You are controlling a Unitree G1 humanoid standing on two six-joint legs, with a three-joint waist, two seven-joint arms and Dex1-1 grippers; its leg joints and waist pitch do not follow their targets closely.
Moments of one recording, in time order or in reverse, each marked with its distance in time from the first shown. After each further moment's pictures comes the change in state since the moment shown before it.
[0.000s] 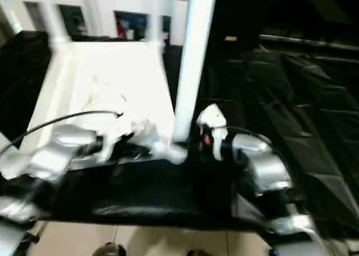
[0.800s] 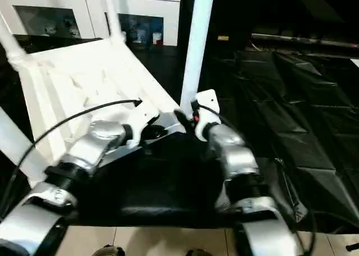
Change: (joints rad) left arm -0.056 -0.073 0.013 0.086 0.036 -0.012 0.126; right arm -0.076 0.032 -0.017 0.109 -0.053 -0.054 -0.115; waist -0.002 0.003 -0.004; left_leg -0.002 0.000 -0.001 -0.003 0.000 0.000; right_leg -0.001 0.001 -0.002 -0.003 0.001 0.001
